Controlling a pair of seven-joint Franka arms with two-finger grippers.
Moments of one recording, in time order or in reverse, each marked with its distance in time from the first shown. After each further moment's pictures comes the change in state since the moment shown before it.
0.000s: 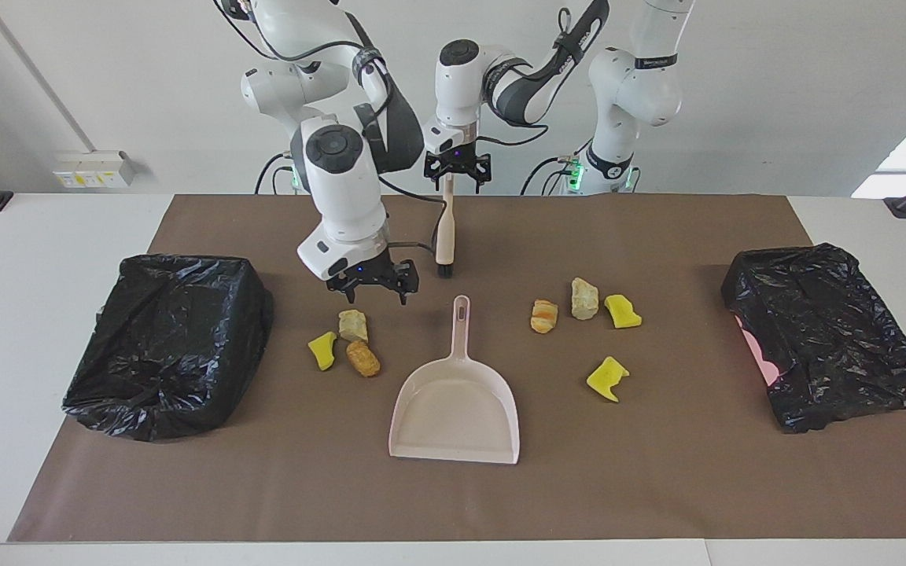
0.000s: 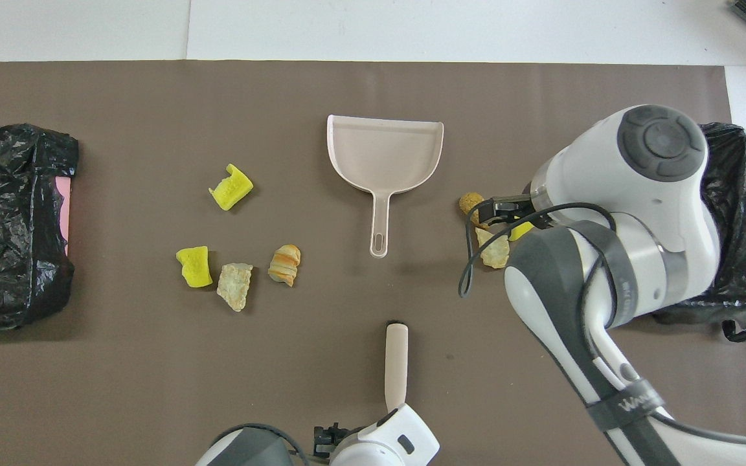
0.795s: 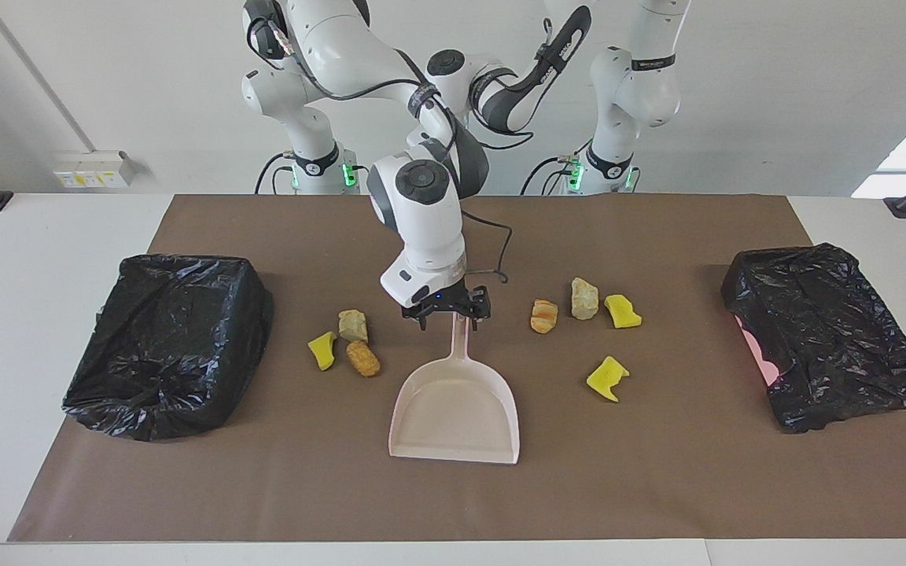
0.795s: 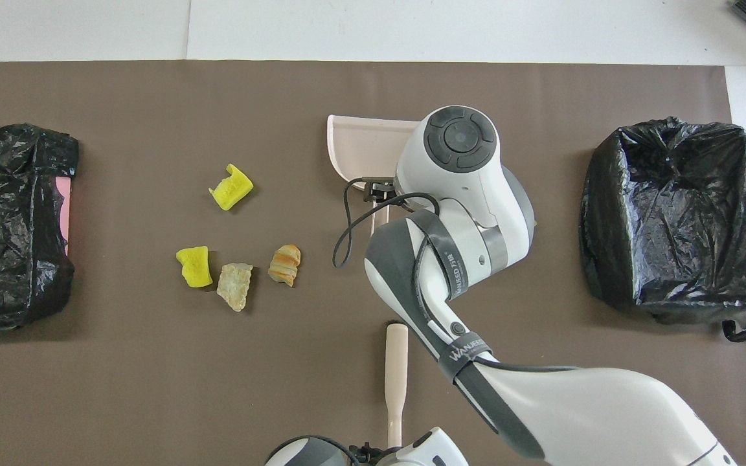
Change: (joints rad) left arm -0.058 0.057 0.001 0.000 -0.028 0.028 -0.006; right arm 0.095 0.196 0.055 0.163 0.042 0.124 0.099
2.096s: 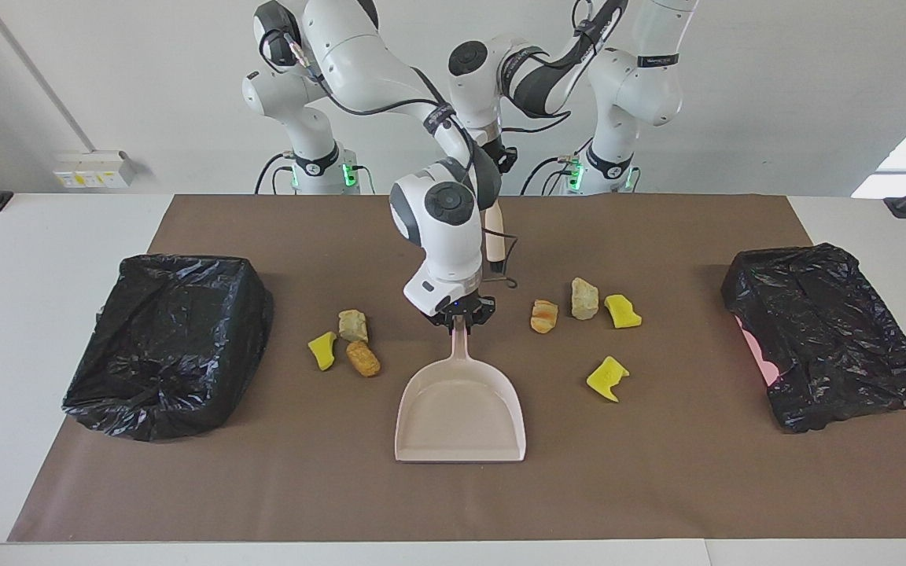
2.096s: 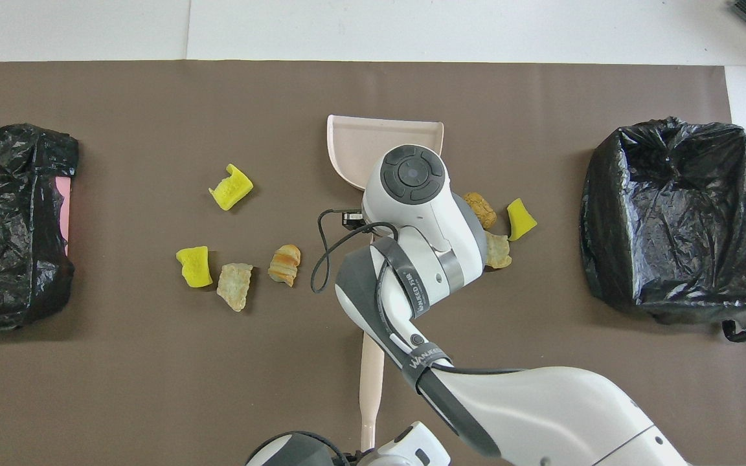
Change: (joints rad) left arm 0.143 -0.156 0.036 0.014 0.041 -0.414 0.008; right arm 0.018 0.023 -0.003 -0.061 -0.021 0.029 -0.004
